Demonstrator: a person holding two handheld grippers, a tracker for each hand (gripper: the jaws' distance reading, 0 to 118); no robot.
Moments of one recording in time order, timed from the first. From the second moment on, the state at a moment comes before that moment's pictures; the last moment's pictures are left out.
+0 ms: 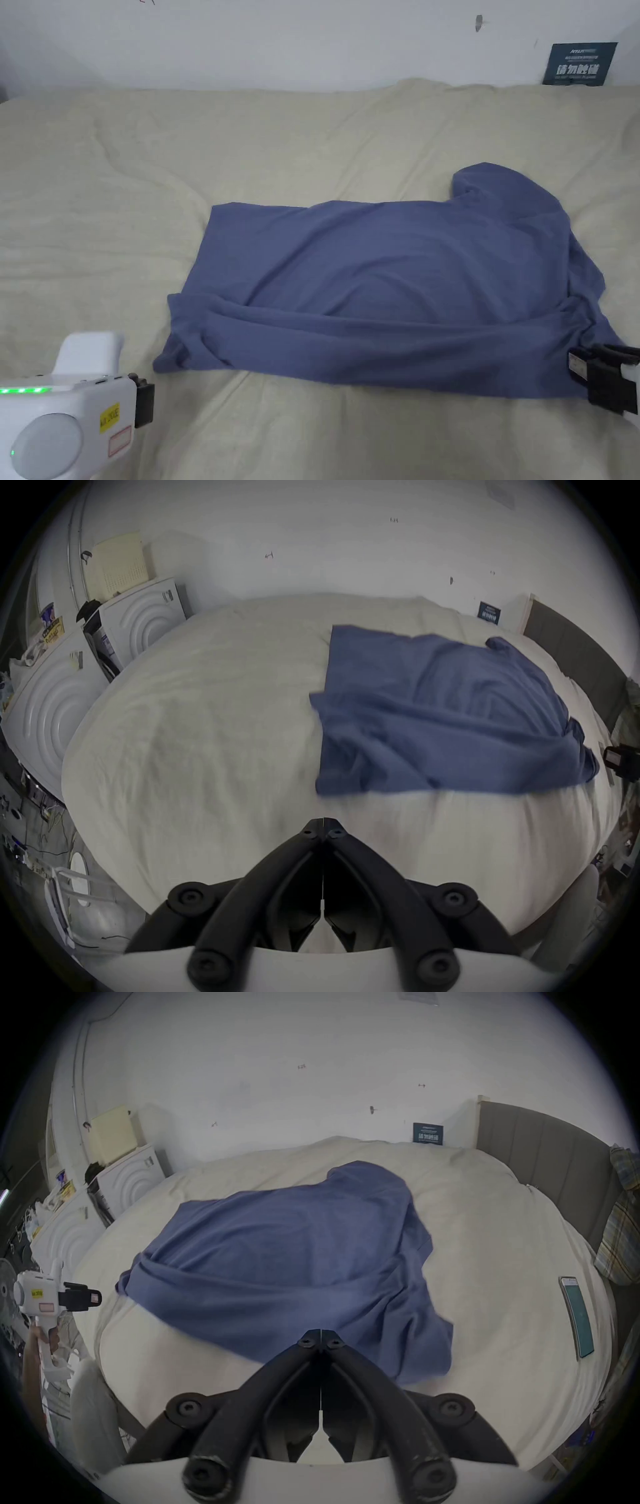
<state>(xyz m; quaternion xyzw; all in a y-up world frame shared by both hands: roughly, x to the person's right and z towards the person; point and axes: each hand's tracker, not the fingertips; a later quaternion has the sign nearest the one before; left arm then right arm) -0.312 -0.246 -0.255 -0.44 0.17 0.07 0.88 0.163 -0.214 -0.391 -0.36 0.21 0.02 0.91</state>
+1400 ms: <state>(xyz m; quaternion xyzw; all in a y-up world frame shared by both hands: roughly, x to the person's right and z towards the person) -0.320 -0.215 -0.317 -0.41 0.15 0.05 0.90 0.195 -0.281 -0.472 -0.44 0.13 0.03 0.89</state>
